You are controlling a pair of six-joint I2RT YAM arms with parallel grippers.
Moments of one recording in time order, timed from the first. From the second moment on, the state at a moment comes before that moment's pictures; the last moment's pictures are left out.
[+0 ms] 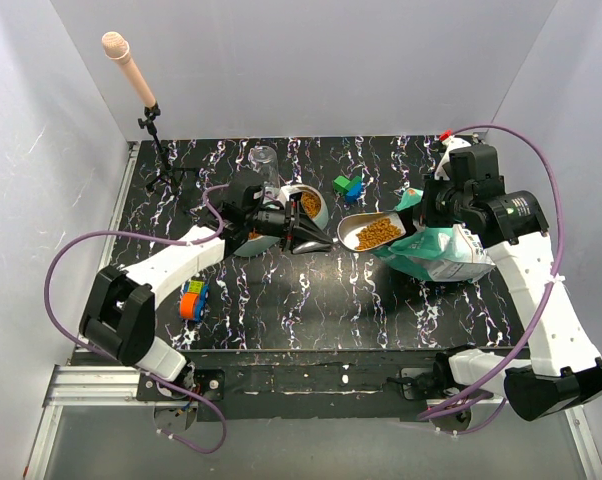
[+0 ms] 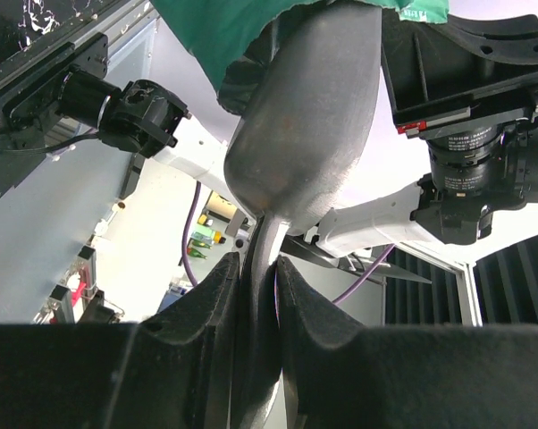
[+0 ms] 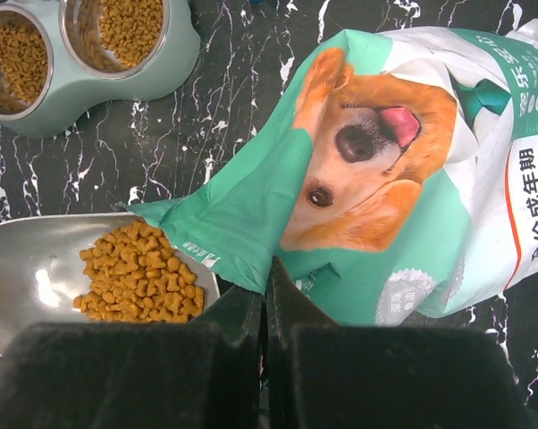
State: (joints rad) left arm -0.55 1.52 1.06 0.06 1.06 -1.57; right arm 0.32 1.17 1.49 -1.07 -0.01 0.26
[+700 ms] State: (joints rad) left arm -0.52 1.45 1.07 -0.03 1.09 -1.52; right arm 0.31 1.20 1.54 -1.11 0.02 0.29
